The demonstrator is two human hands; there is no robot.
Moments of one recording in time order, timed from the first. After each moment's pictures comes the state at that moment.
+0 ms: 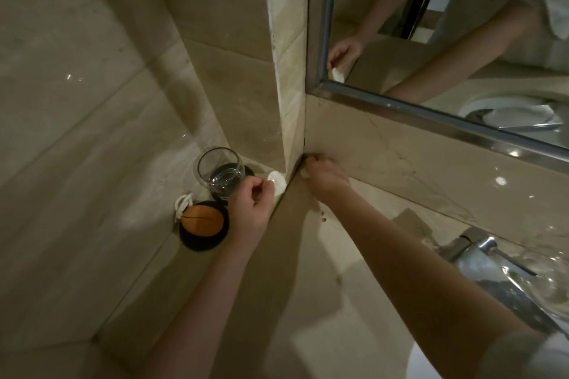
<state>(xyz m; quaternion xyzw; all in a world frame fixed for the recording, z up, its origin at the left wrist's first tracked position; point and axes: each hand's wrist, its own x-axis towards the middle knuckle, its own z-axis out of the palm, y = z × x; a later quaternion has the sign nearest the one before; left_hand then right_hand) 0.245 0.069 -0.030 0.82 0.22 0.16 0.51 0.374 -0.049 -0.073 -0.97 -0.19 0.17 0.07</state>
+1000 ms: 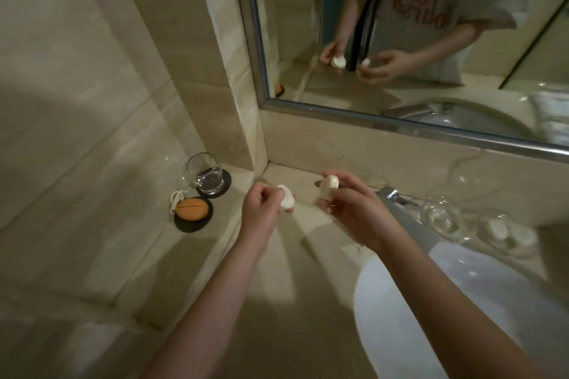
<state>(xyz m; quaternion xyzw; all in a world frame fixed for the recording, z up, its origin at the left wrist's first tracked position) 0.161 -0.033 0.062 0.69 0.23 0.03 0.68 0.183 -0.203 0.068 -0.53 -0.01 0.20 0.83</state>
